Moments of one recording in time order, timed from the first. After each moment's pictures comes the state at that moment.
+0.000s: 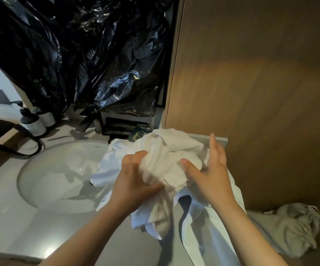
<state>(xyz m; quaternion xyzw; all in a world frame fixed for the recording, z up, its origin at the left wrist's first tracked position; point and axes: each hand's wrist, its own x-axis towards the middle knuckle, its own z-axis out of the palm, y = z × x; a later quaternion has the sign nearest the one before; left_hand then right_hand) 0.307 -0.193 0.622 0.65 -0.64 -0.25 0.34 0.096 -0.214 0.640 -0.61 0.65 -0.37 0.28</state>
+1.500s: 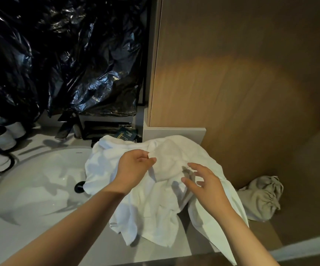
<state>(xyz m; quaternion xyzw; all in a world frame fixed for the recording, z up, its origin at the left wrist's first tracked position) 0.305 -0.218 0.646 0.60 -0.55 -0.44 0.37 0.099 -0.147 0.624 -0.57 0.70 -0.33 0.29</state>
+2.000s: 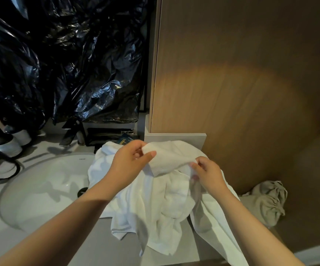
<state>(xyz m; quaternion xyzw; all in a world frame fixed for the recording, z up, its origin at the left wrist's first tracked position) 0.324 -0.220 0.680 0.51 -0.67 -0.37 0.39 0.080 -0.196 0.629 -0.55 0.69 -0.37 0.29</state>
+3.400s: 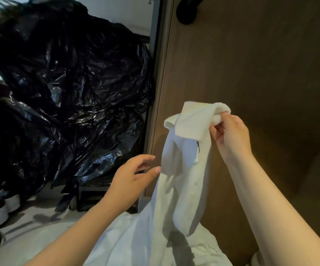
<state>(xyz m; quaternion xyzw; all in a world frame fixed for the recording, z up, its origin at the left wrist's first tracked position) 0.339 -0.226 0.806 0.37 -0.70 -0.34 0.50 0.114 -0.215 0.923 -0.37 0.41 -0.77 0.30</state>
